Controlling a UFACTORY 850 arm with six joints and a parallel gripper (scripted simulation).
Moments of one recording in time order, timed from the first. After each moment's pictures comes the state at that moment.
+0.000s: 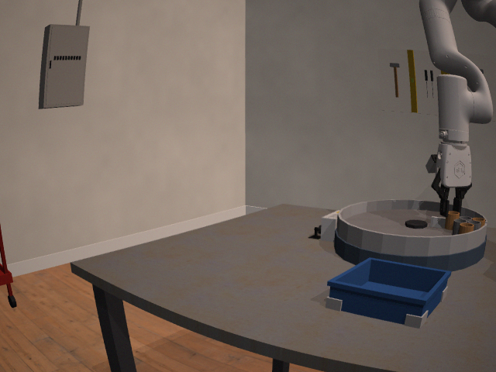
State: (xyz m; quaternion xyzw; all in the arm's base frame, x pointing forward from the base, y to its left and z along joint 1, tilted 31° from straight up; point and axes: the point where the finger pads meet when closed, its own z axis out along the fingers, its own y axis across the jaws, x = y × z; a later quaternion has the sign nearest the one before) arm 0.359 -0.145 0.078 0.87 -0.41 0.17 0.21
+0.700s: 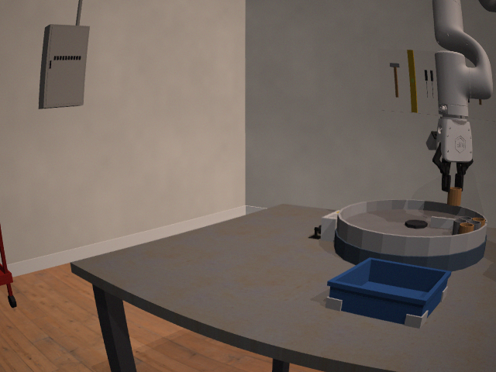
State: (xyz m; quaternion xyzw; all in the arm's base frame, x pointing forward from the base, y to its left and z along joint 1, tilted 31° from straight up) arm 0.352 -0.115 0.128 0.87 -0.41 0.17 0.21
